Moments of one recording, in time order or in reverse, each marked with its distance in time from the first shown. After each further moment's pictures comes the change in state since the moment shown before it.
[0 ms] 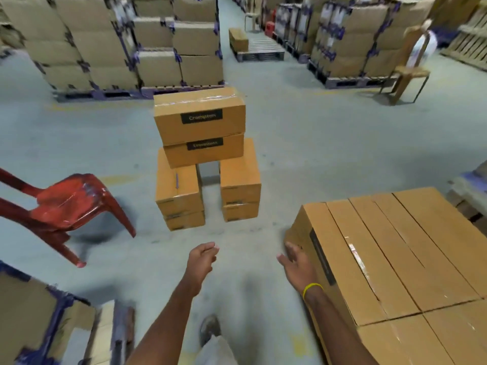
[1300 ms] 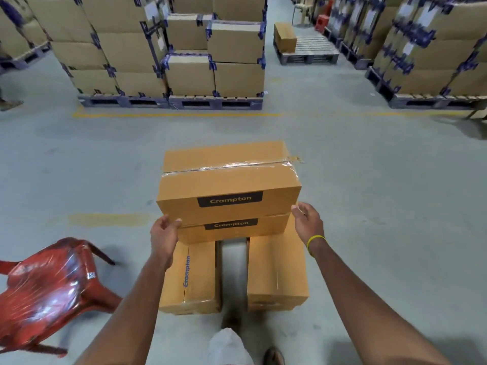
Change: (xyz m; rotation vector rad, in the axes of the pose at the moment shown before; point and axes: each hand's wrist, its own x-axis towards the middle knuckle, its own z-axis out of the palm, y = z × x) left_hand 0.586 0.384 -0.111 -0.181 0.496 0.110; right_hand 0.660 -0.394 0.119 0.027 0.072 -0.106
